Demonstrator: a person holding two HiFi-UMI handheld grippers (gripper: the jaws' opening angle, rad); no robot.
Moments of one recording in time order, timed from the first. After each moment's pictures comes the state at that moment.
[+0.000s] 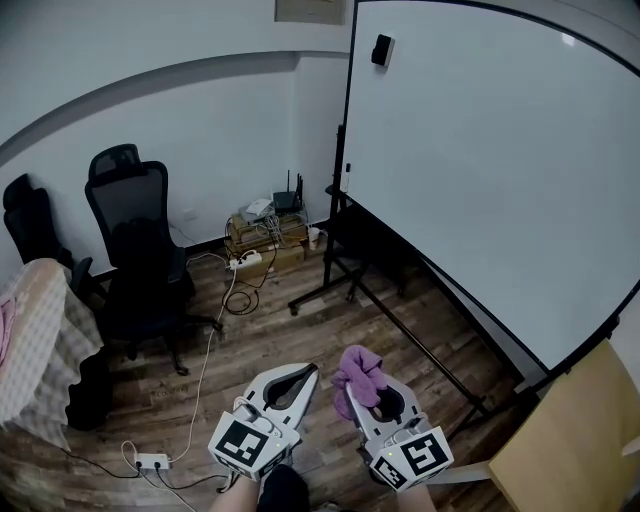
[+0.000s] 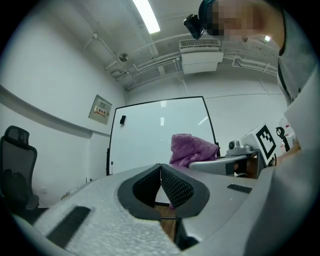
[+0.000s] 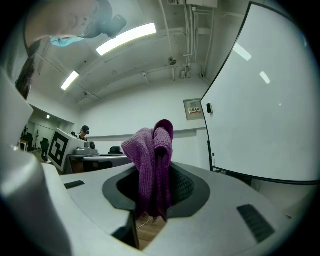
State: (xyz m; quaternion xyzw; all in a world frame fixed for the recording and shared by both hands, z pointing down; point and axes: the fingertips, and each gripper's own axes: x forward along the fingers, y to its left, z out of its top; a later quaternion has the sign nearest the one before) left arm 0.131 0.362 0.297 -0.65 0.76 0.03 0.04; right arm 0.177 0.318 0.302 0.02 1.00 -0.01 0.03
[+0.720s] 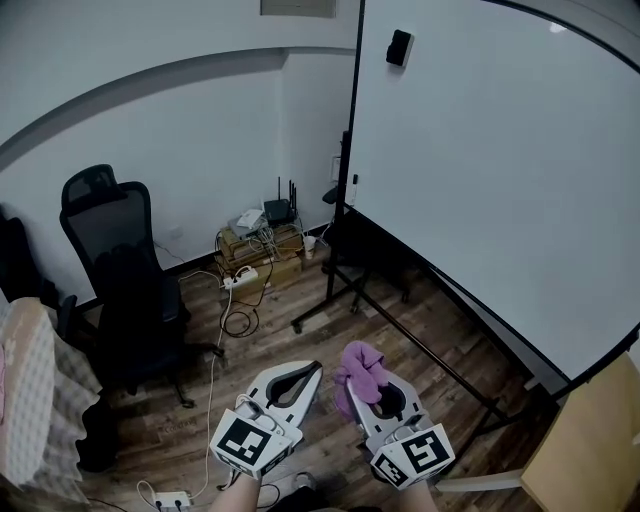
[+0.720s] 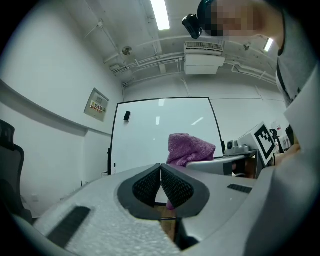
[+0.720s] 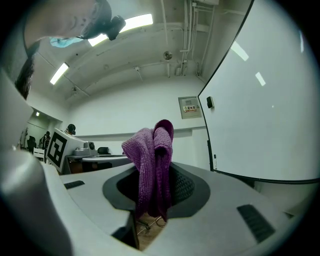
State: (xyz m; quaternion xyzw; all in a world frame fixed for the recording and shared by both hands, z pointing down) left arm -0.040 0.333 0.290 -0.69 0.73 0.02 0.04; right arm 0.004 0.297 0.294 -0.03 1.00 -0.01 0.03
